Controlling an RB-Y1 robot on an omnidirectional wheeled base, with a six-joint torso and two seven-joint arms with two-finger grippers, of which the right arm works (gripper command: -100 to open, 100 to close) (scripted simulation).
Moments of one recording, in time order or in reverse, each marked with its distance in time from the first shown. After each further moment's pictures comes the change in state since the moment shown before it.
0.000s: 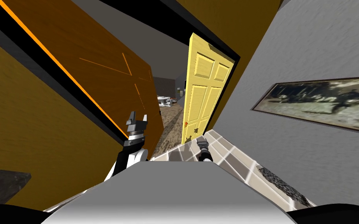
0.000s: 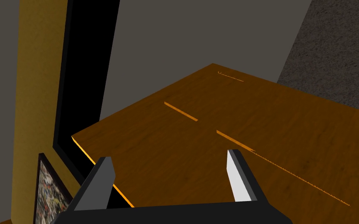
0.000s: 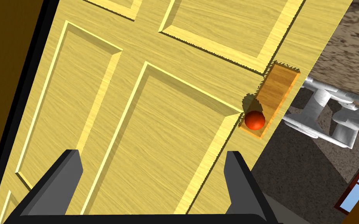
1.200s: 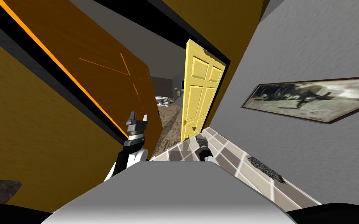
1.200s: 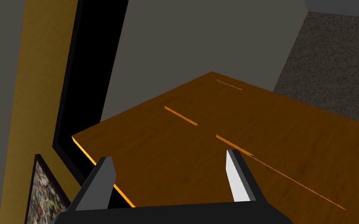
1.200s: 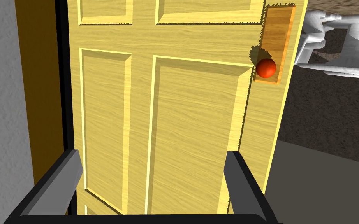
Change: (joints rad) arm 0.016 0.022 -0.045 -0.130 -0.333 -0.129 0.020
